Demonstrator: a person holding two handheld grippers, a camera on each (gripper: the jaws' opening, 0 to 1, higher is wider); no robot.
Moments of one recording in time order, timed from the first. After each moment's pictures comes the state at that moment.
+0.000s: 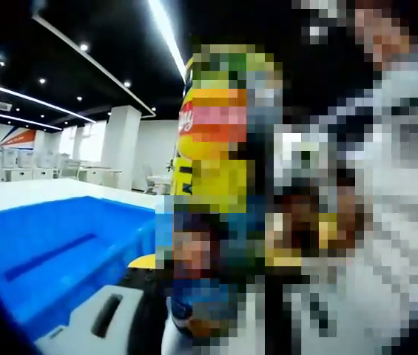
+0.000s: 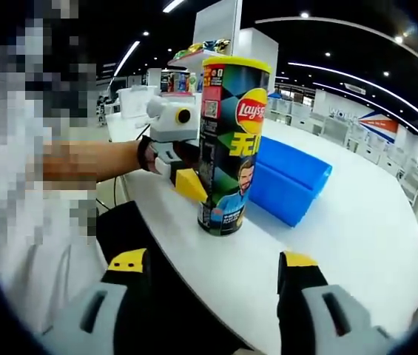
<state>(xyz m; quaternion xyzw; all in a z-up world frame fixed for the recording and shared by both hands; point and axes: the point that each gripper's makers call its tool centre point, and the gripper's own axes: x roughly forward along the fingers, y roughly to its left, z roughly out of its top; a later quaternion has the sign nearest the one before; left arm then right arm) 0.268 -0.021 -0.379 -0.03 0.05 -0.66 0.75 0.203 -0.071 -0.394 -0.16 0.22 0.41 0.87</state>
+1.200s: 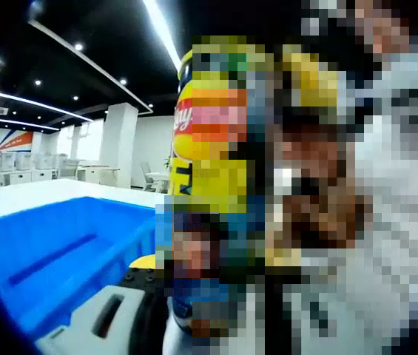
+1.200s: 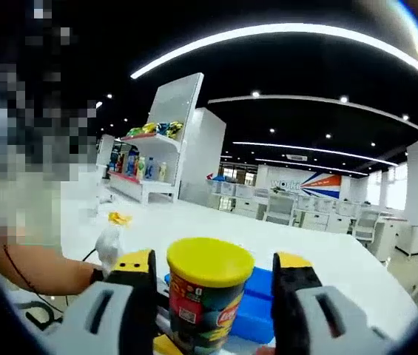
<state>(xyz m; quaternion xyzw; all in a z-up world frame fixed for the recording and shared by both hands) 0.267 -0.022 -0.381 -0.02 0.05 -0.66 0.75 0.274 -0.001 -0.248 -0.05 -0.01 0.27 0.96</state>
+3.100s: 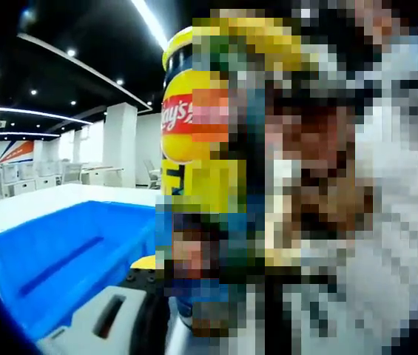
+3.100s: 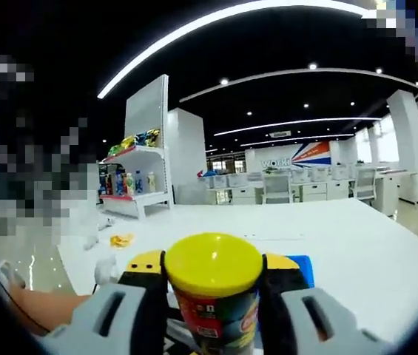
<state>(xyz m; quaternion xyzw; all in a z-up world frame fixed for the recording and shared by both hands) 0.268 -0.019 -0.382 0.02 0.05 -0.65 0.76 0.288 0.002 -0.247 0.04 0.02 0.25 0.97</state>
